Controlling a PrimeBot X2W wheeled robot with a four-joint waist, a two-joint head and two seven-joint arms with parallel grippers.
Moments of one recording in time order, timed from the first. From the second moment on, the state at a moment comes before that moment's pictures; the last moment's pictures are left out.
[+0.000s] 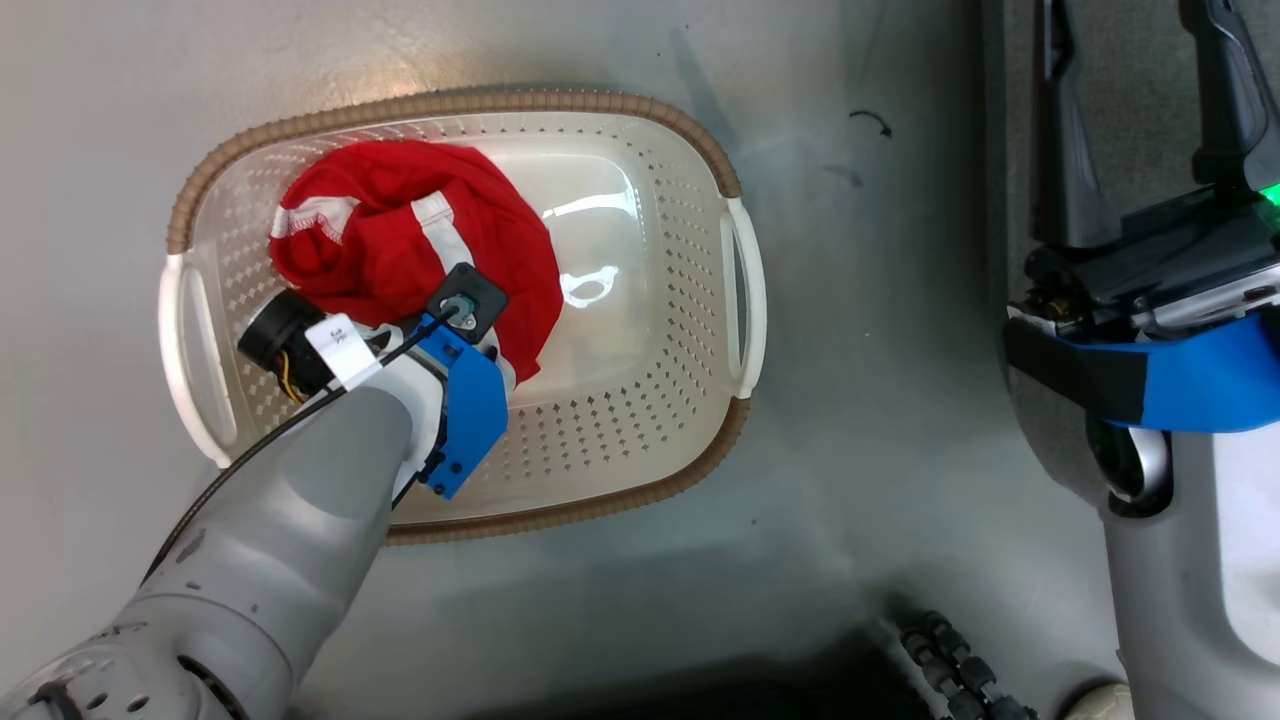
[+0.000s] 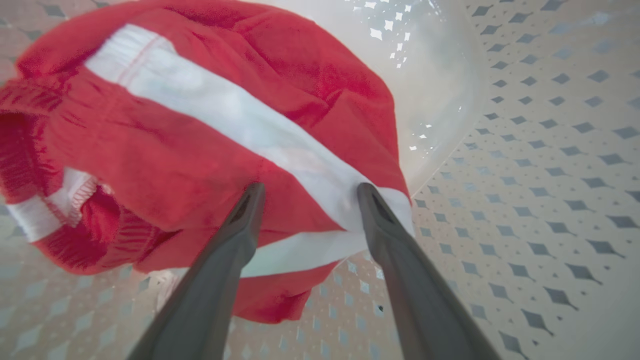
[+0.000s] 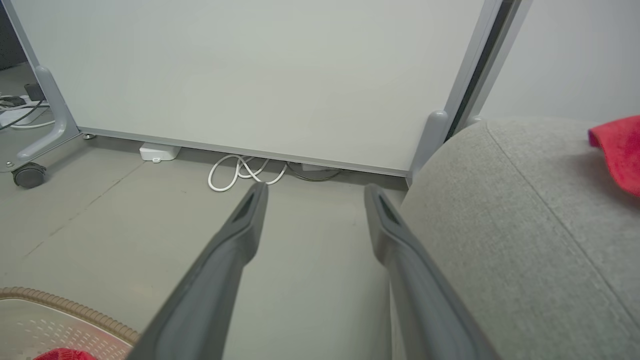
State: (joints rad) left arm -1.01 0.14 -1.26 1.24 -0.66 -0.13 0.05; right arm -0.58 -0.09 0.05 -0.08 0.02 0.13 -0.26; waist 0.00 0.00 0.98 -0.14
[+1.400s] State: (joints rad) left arm -1.09 0.07 -1.26 1.29 -0.64 -0.12 -0.07; right arm -0.55 -0.07 0.04 -0.23 -0.02 0.13 -0.26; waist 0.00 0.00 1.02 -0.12
